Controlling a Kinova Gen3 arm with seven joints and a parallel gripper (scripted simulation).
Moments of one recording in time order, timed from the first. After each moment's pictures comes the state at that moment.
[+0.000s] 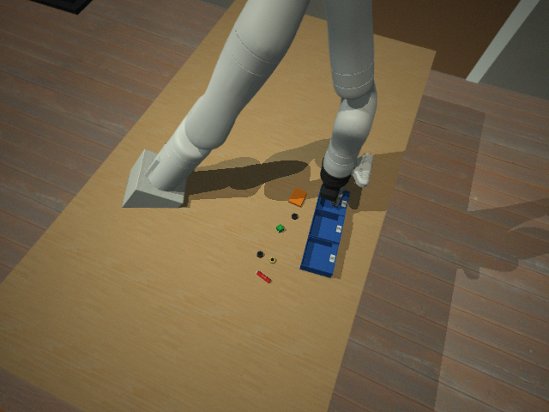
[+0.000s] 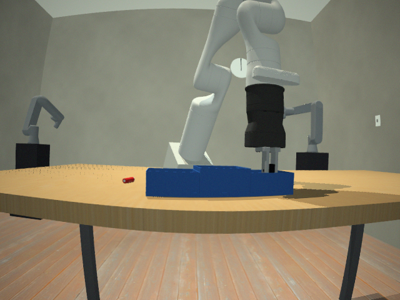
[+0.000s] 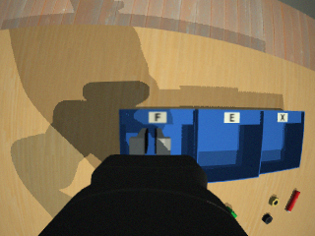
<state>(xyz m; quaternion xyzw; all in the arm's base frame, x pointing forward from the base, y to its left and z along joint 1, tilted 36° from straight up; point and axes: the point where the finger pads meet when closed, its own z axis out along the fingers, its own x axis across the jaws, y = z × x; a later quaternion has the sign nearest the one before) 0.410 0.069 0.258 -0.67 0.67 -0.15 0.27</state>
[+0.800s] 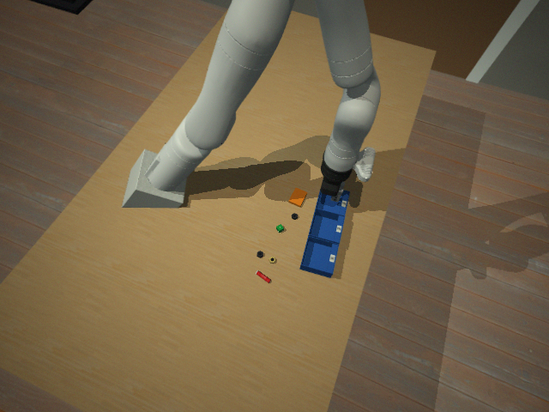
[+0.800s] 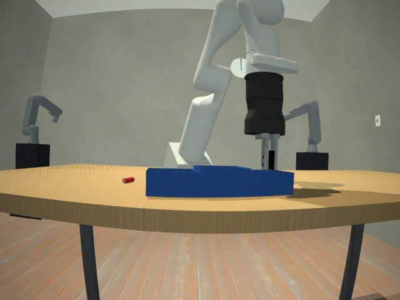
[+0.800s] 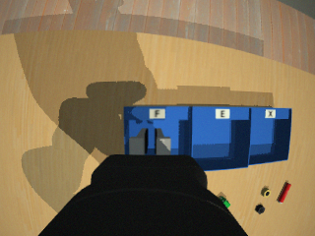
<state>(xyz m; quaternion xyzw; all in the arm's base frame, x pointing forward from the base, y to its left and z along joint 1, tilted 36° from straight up) 0.394 0.065 0.276 -0.67 0.68 -0.14 0.27</state>
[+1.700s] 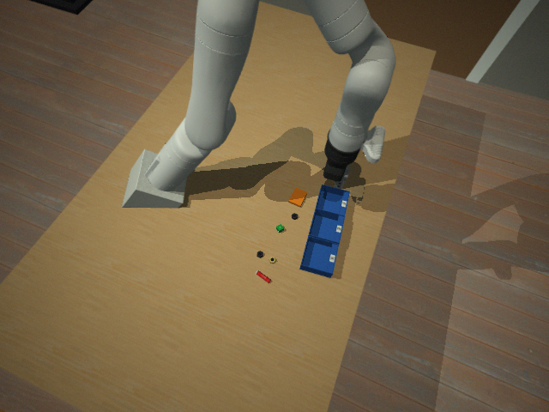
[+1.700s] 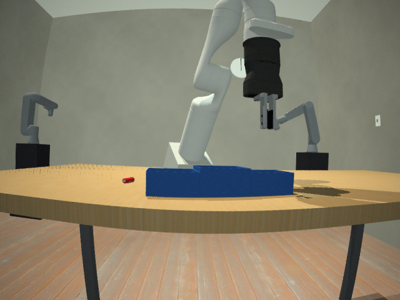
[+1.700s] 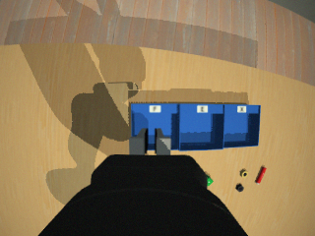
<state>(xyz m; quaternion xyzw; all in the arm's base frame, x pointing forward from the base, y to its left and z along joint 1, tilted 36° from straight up) 0.348 0.051 0.334 -0.67 0.68 -0.14 0.26</state>
